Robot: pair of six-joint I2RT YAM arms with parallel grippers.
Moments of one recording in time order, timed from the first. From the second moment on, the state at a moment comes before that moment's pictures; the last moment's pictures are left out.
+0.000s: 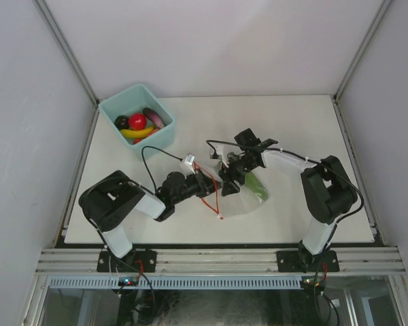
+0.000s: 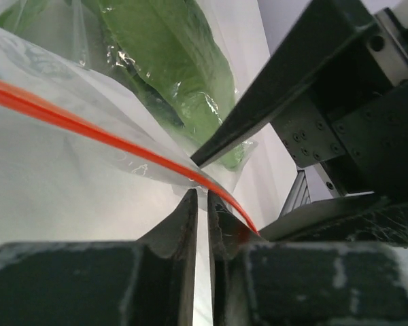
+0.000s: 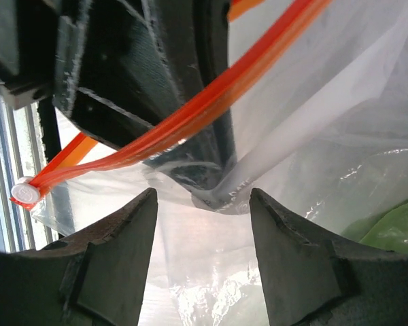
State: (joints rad) left arm -0.74 1.73 0.43 1.09 0.21 -1.03; right arm 0.54 1.75 1.14 -0.59 -0.81 -0.57
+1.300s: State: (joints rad) left arm -0.69 1.85 0.38 1.15 0.23 -1.06; right arm 0.45 1.77 1.26 -0.68 -0.76 -0.42
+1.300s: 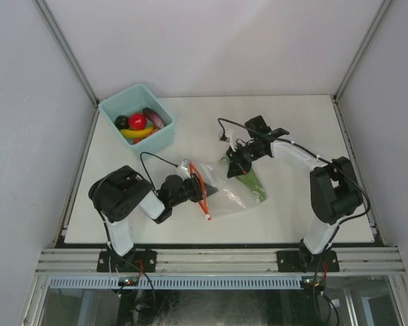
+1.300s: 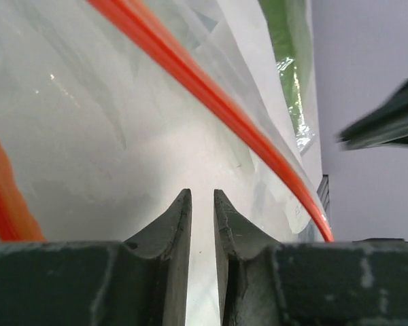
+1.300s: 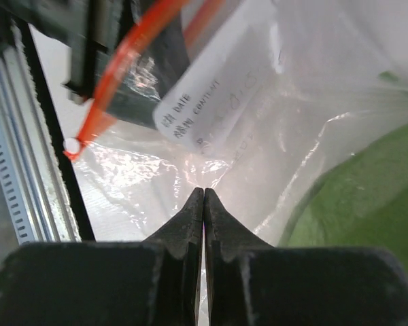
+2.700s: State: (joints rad) left arm -0.67 1.81 0.41 1.22 0.31 -1.11; right arm 0.18 1.81 1.23 -0.60 -0.80 -0.24
